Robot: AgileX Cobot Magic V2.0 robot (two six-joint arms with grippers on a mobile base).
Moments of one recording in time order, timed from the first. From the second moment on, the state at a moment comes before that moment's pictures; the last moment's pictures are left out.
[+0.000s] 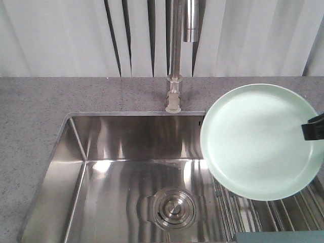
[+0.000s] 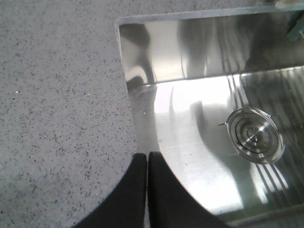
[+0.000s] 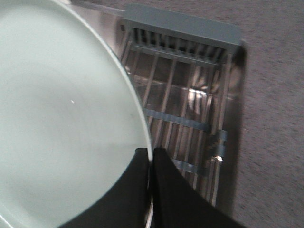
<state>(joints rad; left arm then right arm) 0.14 0.81 -0.77 -0.41 0.84 0.33 0.00 1.08 -1.09 0.24 0.98 -0.36</state>
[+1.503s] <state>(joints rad) 0.14 0.79 -0.77 -0.40 0.84 0.33 0.26 1.43 -1.35 0.19 1.19 -0.14</state>
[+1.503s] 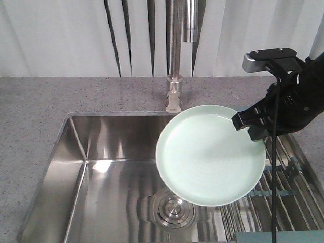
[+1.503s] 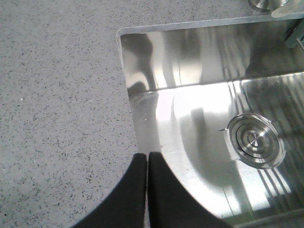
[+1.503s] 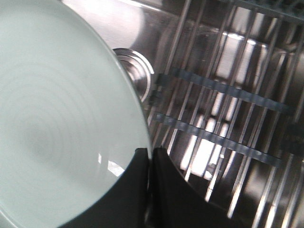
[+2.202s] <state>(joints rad) 0.14 0.79 -0.77 -0.40 0.84 0.33 0.36 1.48 -1.36 0.07 0.87 0.04</state>
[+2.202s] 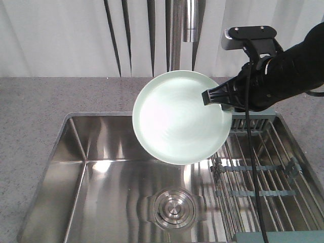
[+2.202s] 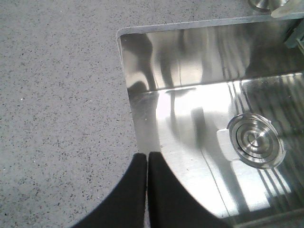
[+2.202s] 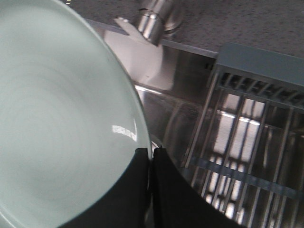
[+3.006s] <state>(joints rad) 0.14 0.79 -0.77 -0.40 0.84 0.33 0.36 1.42 -1.36 0.27 0.89 -0.11</state>
